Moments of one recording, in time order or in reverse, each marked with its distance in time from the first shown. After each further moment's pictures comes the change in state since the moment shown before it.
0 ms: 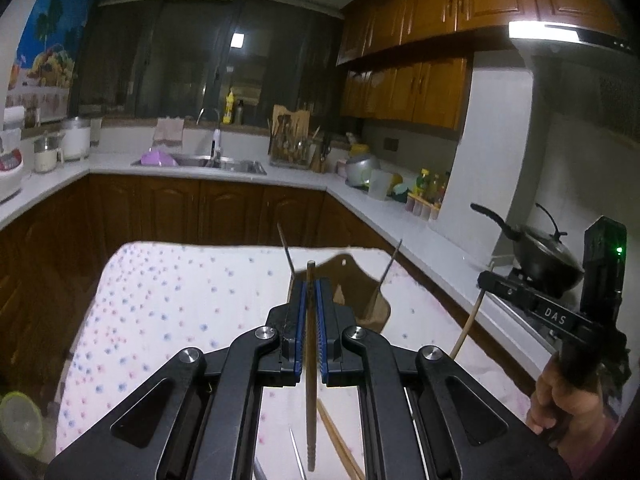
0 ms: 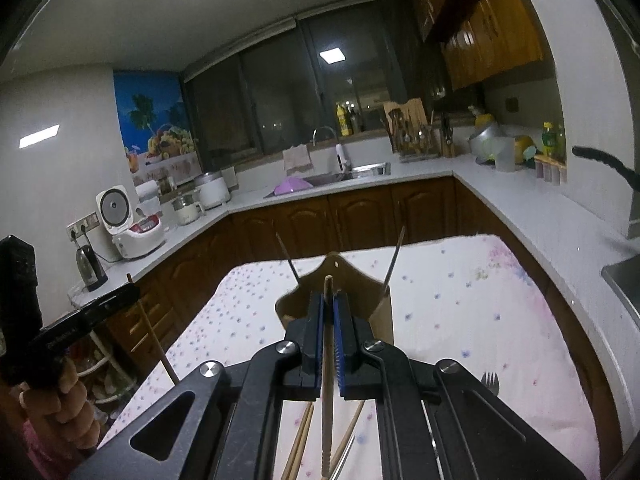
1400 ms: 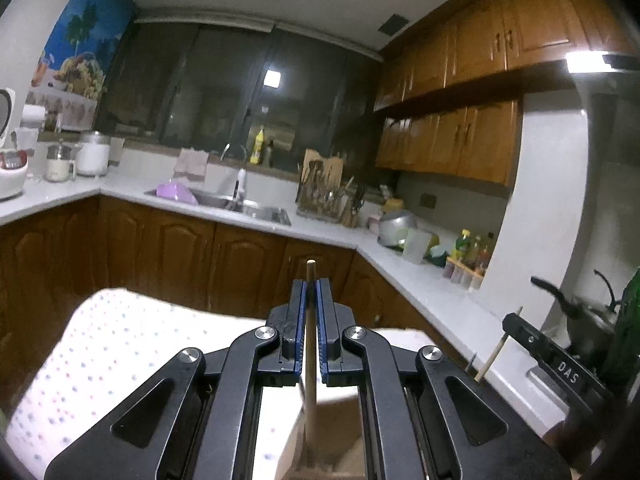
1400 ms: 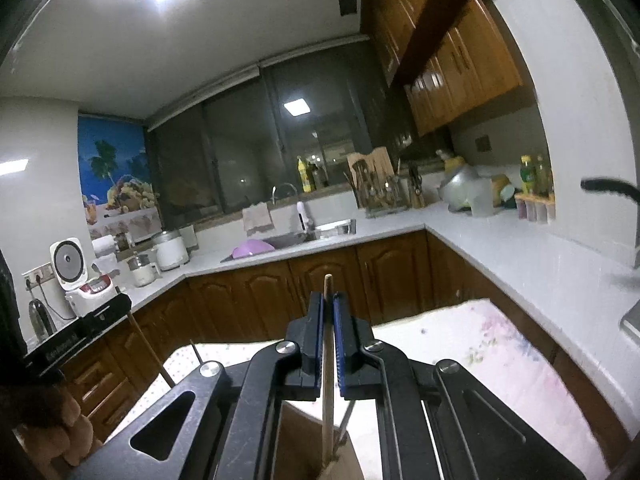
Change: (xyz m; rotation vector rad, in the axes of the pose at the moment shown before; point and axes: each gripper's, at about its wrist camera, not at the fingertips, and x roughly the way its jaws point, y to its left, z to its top) left arm 0.155 0.019 0.039 -0.095 -0.176 0.099; right arm 0.110 -0.044 0.039 0.047 -0.205 -0.124
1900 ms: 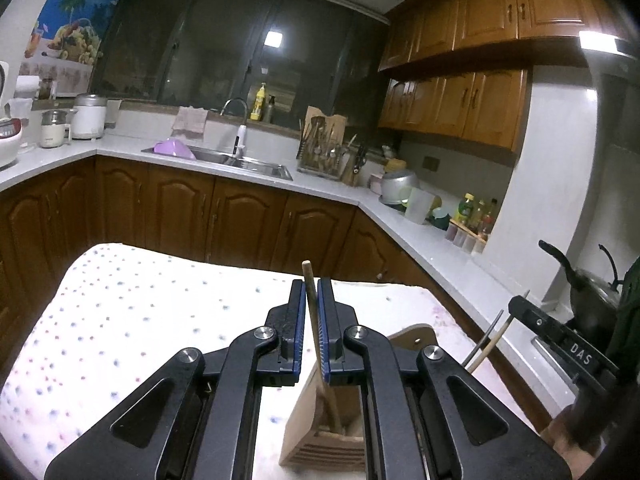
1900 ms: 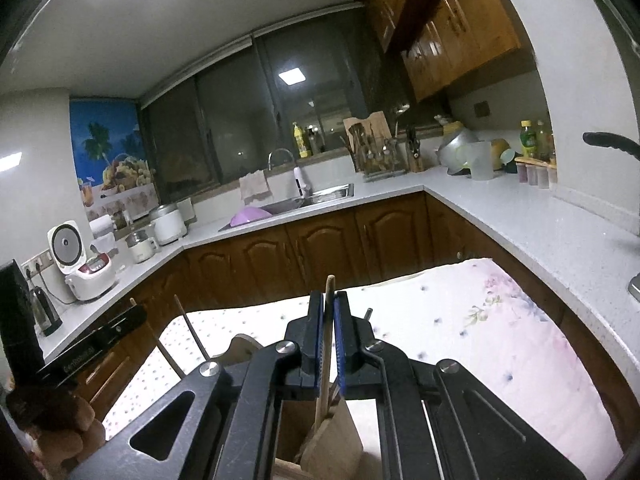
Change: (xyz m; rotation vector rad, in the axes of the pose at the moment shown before) left arm 0.020 0.013 -0.032 -0.018 0.139 -0.009; right arm 0.012 -0.010 -0.015 0.020 0.115 0.004
